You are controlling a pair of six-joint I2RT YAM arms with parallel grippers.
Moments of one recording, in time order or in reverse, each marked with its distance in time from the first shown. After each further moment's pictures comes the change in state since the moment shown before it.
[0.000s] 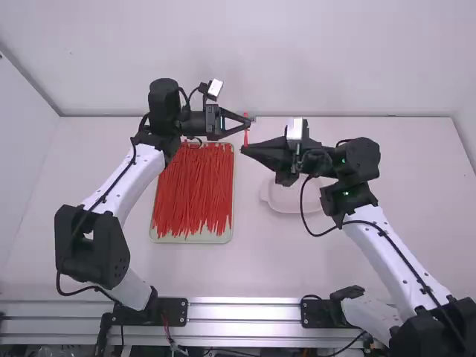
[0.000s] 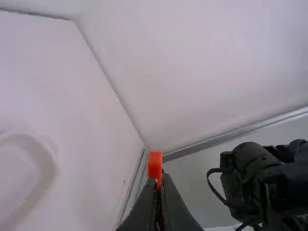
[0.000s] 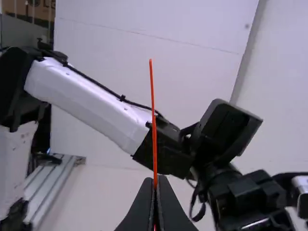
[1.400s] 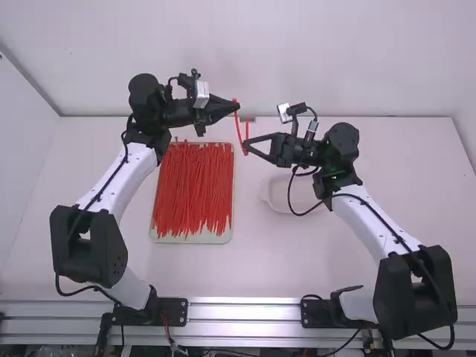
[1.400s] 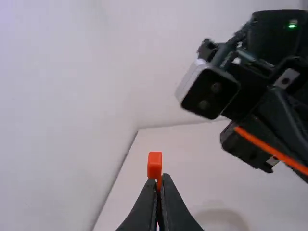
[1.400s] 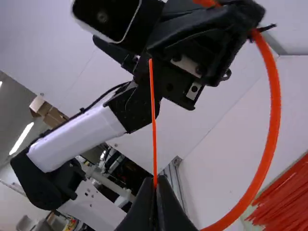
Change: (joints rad) left arm 0.064 0.000 0.000 0.317 0.021 0.997; right arm -0.061 0.224 0.000 0.034 -0.053 0.899
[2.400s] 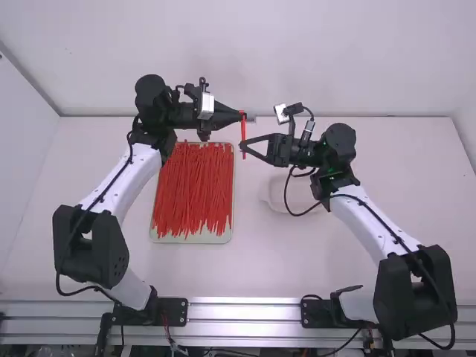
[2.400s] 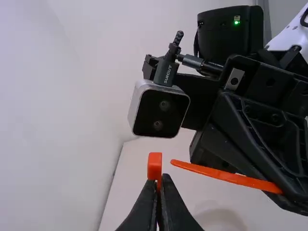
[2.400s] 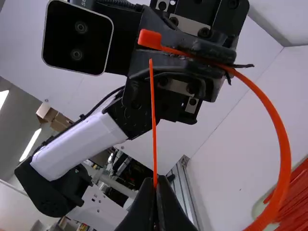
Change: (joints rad) left arm -0.044 0.000 0.000 0.008 0.104 0.127; right arm 0.024 0.000 0.000 -0.003 0.021 0.051
